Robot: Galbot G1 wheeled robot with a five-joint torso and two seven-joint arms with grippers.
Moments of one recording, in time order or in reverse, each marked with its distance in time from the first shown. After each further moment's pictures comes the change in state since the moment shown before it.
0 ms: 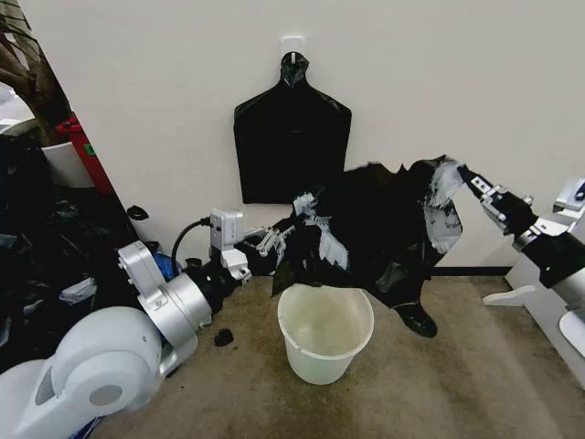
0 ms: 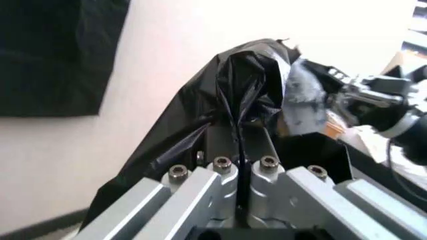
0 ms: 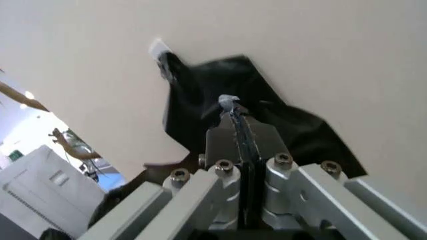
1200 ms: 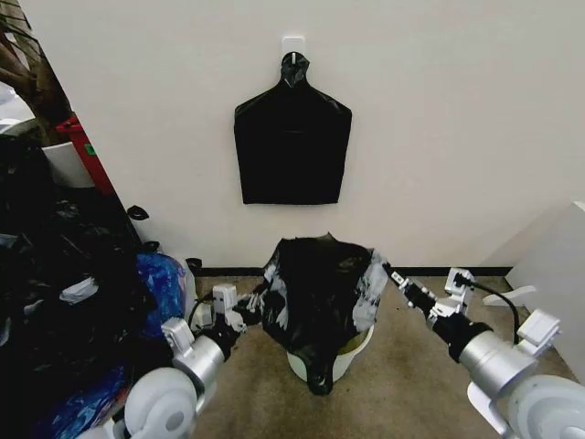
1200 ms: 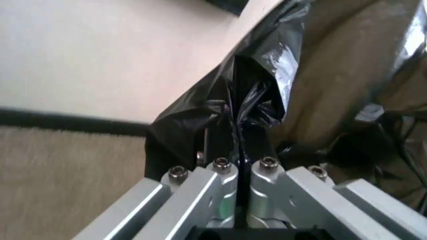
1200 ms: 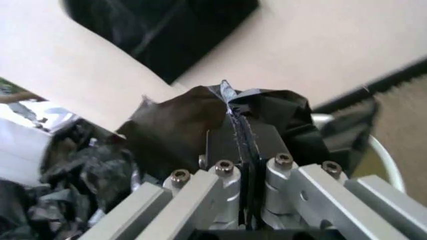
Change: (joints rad) left arm 0.400 -0.279 -0.014 0.293 0.399 -0.084 0.022; right arm -0.243 0.166 -0.280 -0.003 -0.298 -0.072 0.037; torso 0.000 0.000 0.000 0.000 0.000
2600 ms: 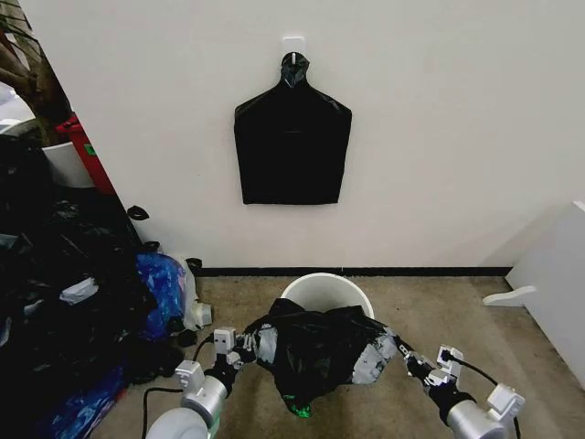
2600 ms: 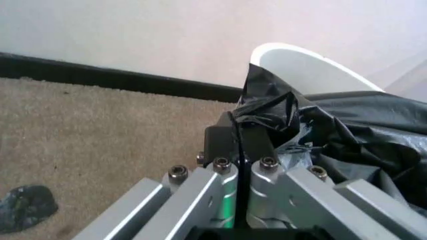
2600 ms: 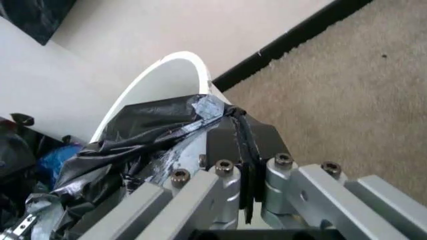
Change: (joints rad) left arm 0.023 -0.121 0.031 0.274 0.231 -0.088 0.066; right arm -0.152 0.155 -0.025 -0.424 -0.463 0.223 -0.480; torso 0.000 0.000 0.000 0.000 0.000
